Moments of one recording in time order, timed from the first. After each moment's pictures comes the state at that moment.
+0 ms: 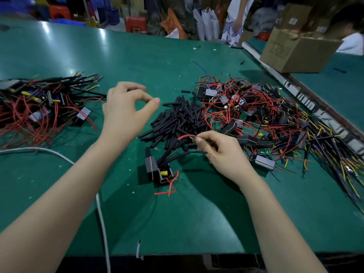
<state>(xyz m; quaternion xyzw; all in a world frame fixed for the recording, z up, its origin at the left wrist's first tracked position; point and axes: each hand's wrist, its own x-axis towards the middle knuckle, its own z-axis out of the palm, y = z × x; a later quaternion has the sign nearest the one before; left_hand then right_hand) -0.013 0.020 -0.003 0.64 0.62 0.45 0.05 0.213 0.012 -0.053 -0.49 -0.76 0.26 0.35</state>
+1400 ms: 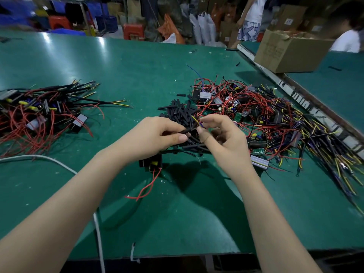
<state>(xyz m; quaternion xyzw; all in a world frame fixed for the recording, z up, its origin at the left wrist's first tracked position) 0.020 0.014 -0.005 0.81 0.48 0.25 0.22 0.214 0.006 -0.039 -0.41 -0.69 0.26 0.54</state>
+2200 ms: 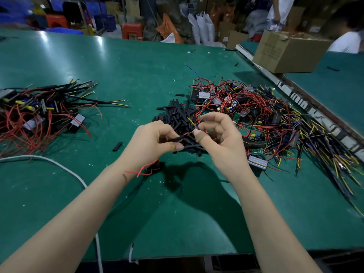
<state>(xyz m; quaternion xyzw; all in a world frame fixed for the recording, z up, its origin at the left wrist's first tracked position) 0.028 0.009 -0.028 0.75 0.52 0.36 0.20 0.209 0.007 -0.040 -0.40 -0.65 0.35 0.55</state>
